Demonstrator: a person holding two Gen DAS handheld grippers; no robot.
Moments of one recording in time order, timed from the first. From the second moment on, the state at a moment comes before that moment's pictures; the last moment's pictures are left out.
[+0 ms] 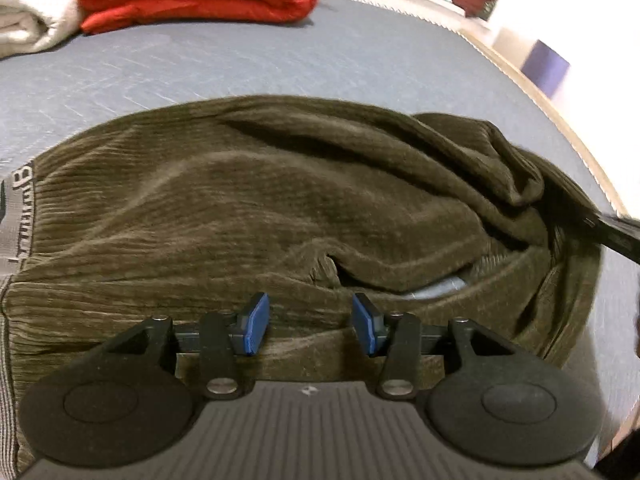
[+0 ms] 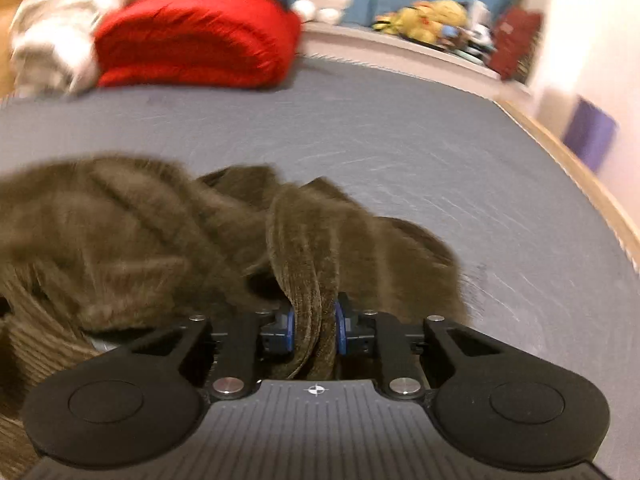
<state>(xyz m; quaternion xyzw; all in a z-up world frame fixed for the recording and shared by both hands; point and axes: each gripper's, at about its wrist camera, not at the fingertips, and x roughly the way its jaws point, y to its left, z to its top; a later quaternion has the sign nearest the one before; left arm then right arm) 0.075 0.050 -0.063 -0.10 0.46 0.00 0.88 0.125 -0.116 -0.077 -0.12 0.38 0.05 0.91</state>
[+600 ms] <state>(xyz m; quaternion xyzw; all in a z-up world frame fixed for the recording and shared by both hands) 0.069 0.036 -0.062 -0.09 0.45 -0.01 0.89 0.028 -0.203 -0.044 -0.16 0.41 0.15 0.88</state>
